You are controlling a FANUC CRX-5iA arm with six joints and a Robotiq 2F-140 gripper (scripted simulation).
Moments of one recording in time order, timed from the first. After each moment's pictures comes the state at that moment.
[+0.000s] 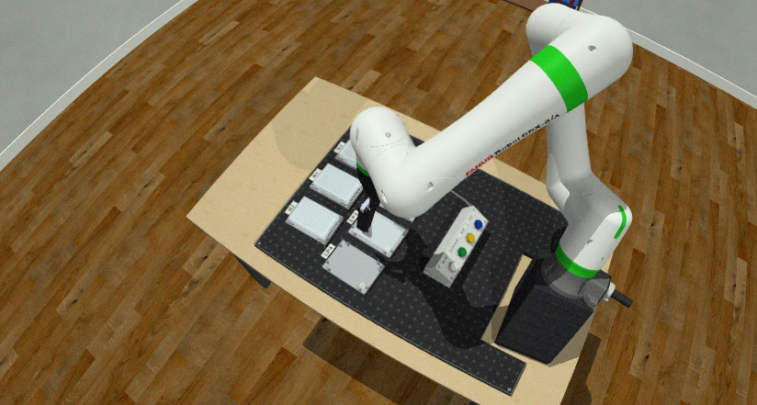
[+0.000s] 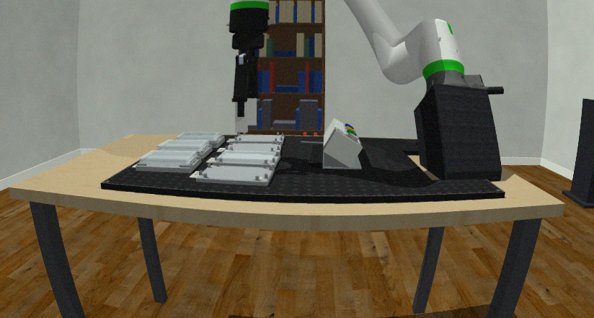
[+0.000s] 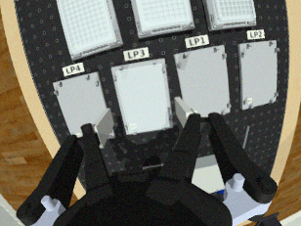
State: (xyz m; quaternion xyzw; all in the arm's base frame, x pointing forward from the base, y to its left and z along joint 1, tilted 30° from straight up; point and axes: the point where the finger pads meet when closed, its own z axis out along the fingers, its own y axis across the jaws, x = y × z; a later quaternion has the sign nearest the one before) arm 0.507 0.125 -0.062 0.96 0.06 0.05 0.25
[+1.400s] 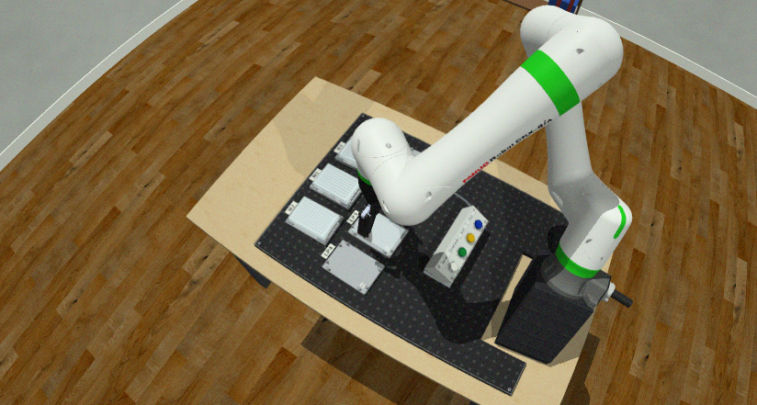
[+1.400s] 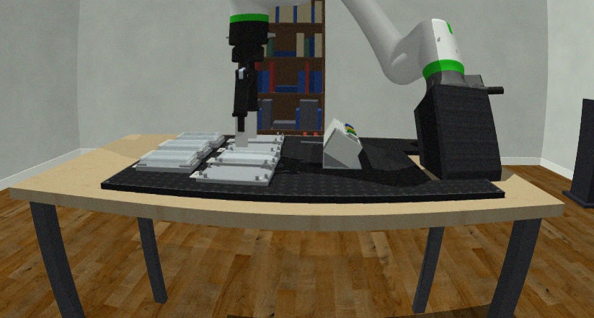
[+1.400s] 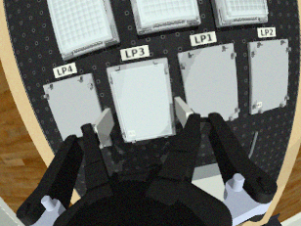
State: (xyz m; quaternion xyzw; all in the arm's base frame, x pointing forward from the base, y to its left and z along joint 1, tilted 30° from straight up) arm 0.511 0.109 -0.090 0.96 0.07 0.05 0.25
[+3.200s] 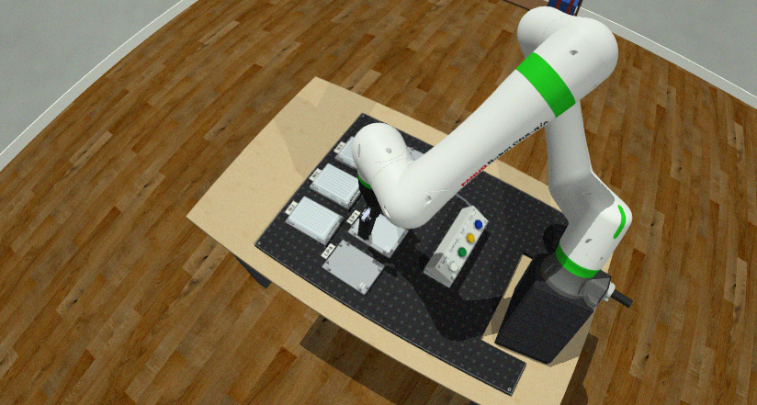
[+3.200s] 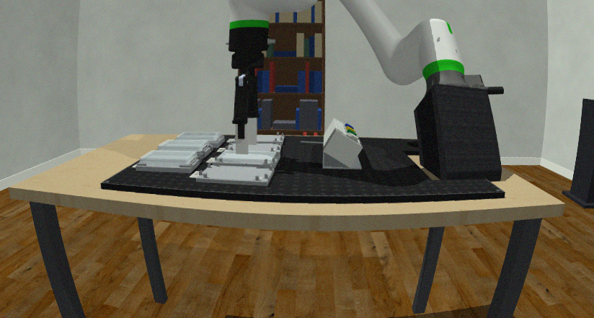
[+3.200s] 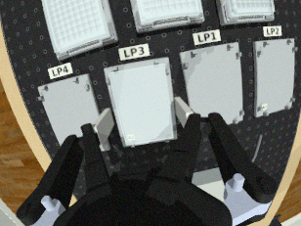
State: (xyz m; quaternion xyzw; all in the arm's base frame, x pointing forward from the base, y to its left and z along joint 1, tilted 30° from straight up) arm 0.513 0.102 -0.103 0.96 0.06 0.05 0.25
